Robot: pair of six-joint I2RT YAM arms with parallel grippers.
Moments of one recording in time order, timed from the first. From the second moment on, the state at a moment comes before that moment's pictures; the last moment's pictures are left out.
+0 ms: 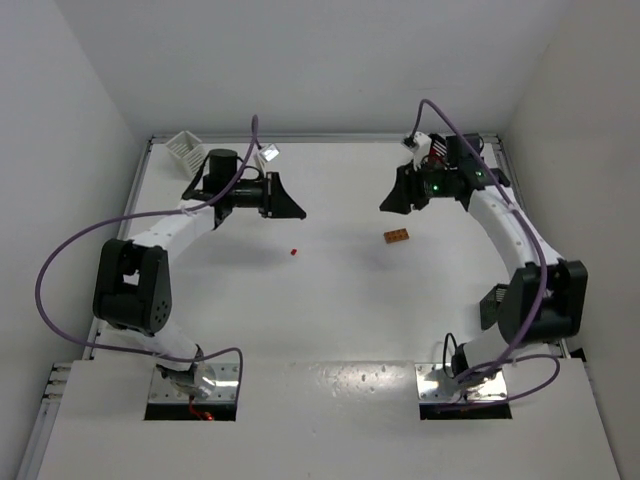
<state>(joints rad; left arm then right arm) -0.21 1.63 1.12 -0.02 1.04 -0.36 0.10 1.58 1.30 -0.57 -0.81 -0.20</state>
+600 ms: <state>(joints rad) -0.28 1.68 1.17 0.06 1.24 -0.68 0.34 1.47 1.06 -0.19 -0.88 -0.36</state>
